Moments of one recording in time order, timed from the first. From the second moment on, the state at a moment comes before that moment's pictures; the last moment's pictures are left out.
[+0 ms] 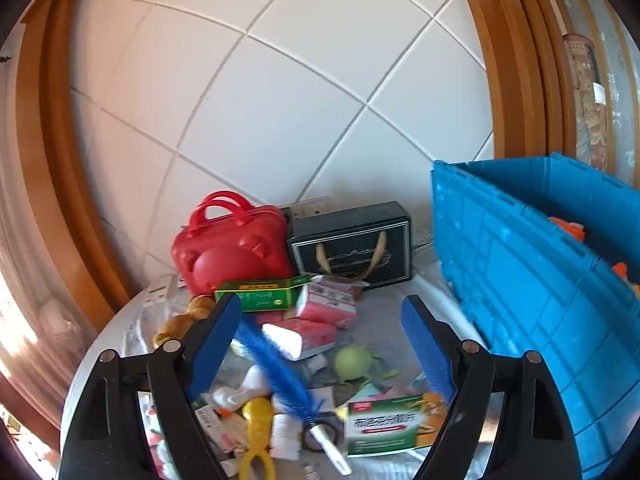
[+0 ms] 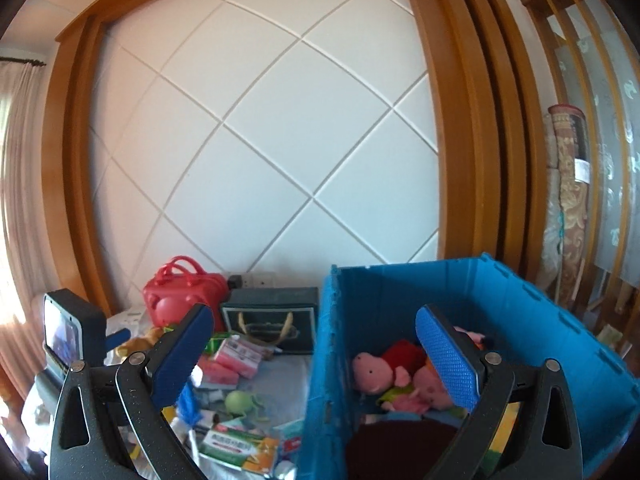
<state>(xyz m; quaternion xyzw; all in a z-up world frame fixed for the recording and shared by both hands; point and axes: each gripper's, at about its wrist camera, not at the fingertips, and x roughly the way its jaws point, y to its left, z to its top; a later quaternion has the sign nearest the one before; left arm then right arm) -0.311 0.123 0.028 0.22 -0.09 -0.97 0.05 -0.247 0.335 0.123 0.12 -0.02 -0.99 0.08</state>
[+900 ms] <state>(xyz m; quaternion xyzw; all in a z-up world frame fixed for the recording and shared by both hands) -0.292 -0.116 -0.090 0.33 -0.10 -0.93 0.15 -0.344 0.111 -0.071 0.33 0.06 -0.93 0.16</state>
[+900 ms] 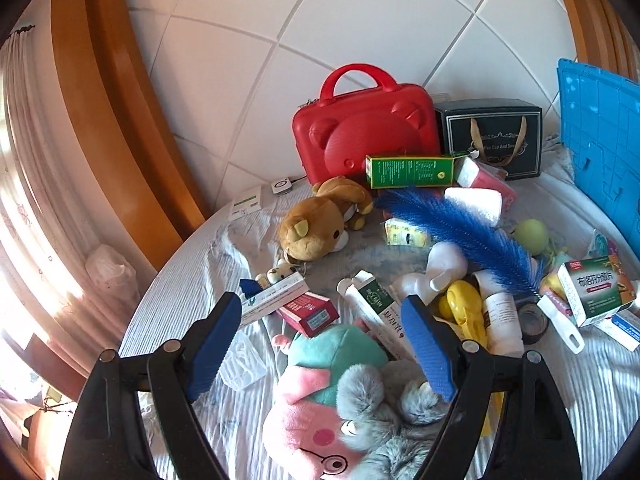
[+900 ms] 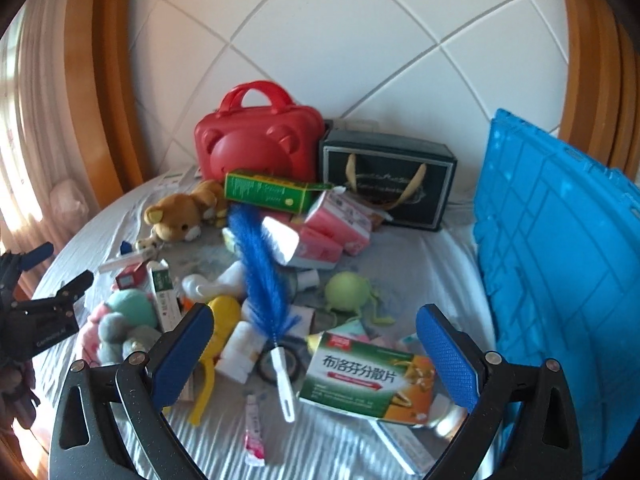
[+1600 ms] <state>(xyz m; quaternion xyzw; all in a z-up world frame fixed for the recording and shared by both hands) -0.255 -0.116 -0.155 0.42 -0.08 -0.90 0.09 -0.357 0.044 -0.160 0.46 0.07 -0.84 0.27</state>
